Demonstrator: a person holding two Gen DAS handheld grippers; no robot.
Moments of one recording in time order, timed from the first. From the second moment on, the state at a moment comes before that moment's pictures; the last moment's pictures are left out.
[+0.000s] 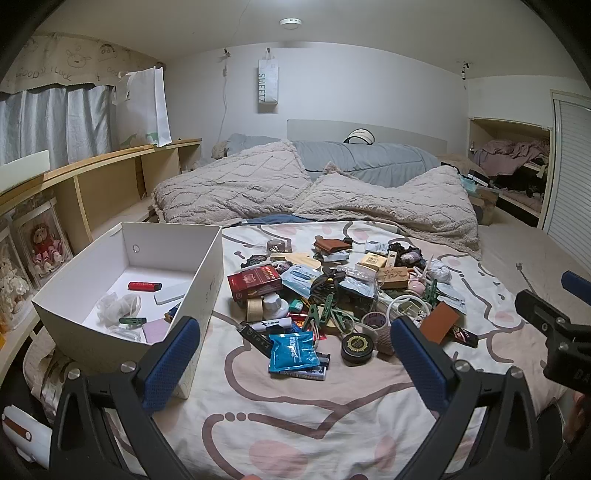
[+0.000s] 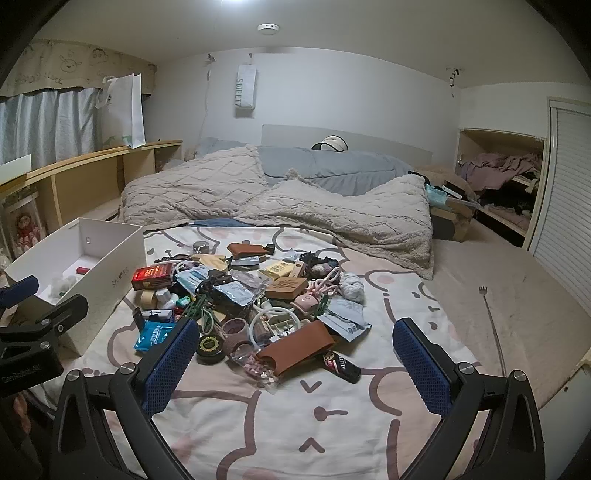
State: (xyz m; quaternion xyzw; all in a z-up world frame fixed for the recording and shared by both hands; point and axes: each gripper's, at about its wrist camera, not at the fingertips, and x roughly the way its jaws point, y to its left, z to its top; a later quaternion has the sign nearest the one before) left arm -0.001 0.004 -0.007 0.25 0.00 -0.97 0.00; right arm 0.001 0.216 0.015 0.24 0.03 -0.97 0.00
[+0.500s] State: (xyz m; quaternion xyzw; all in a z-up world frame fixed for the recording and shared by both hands) left arm -0.019 0.005 -0.032 0.30 0.02 -0.95 -0.02; right arm -0.013 0.218 -0.007 0.27 0.03 -0.96 0.00
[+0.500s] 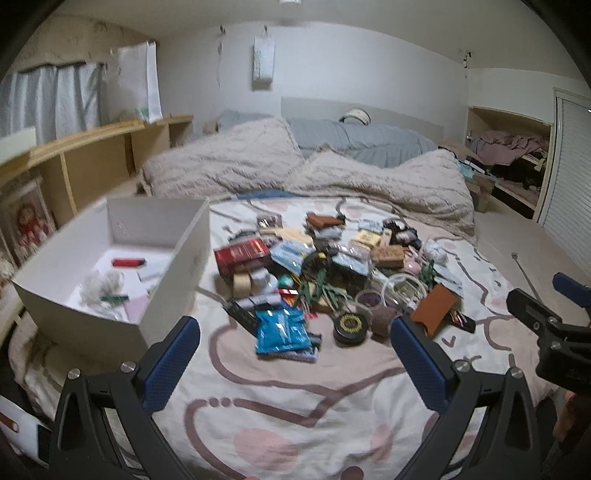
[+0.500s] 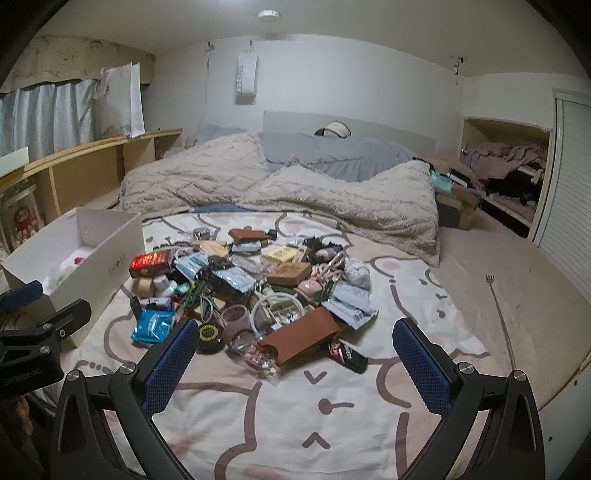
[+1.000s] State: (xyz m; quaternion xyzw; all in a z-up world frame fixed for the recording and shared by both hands) left arm -0.051 0.005 -0.089 0.37 0.04 -0.93 -0.02; right arm -0.055 0.231 -0.069 0.35 0.02 -0.94 0.00
